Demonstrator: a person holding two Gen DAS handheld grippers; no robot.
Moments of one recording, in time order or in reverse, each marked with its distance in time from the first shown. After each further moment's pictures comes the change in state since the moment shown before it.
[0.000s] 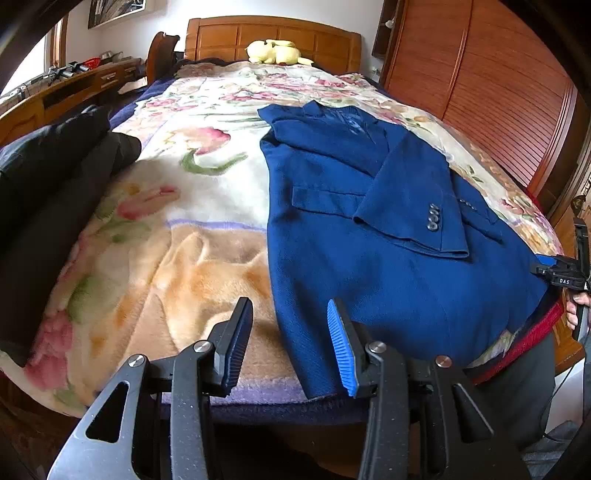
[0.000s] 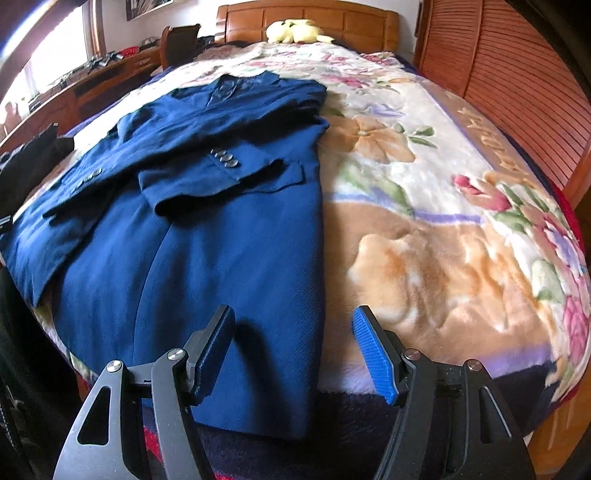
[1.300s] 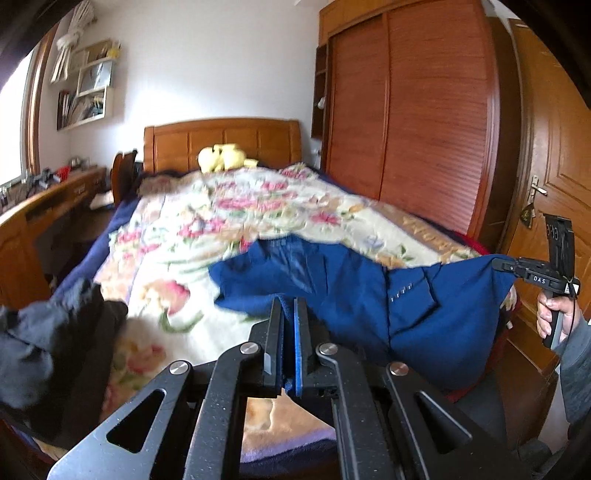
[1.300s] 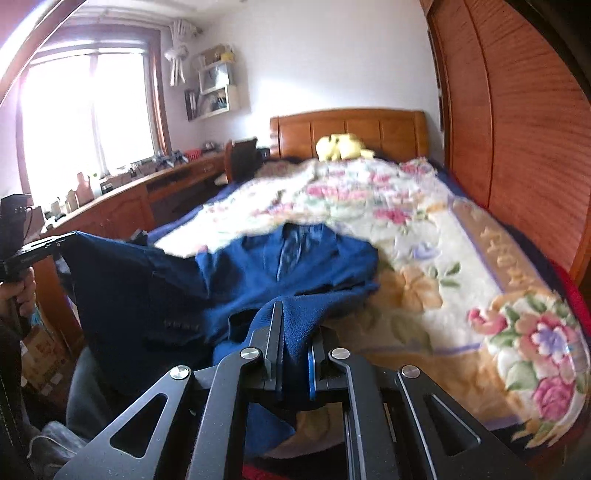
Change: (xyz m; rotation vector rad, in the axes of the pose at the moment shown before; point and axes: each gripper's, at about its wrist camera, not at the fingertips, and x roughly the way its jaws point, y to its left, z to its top) left arm -0.168 -0.072 0.078 0.195 -0.363 -0.105; right arm -0.188 0.013 0.010 0.000 -0.481 0.206
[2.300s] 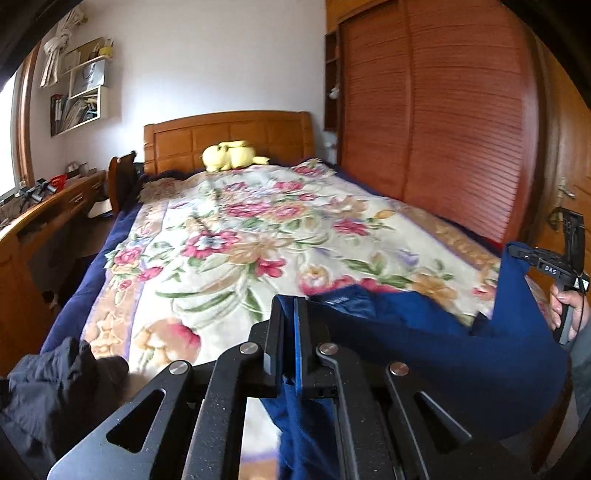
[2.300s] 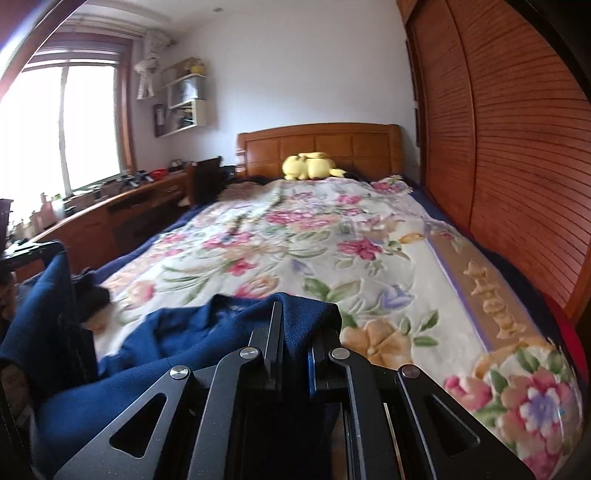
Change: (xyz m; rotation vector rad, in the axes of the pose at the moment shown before) left arm 0.149 0.055 0.078 0.014 0.051 0.069; right arm 0.074 -0.068 0.031 0.019 -0.050 -0.126
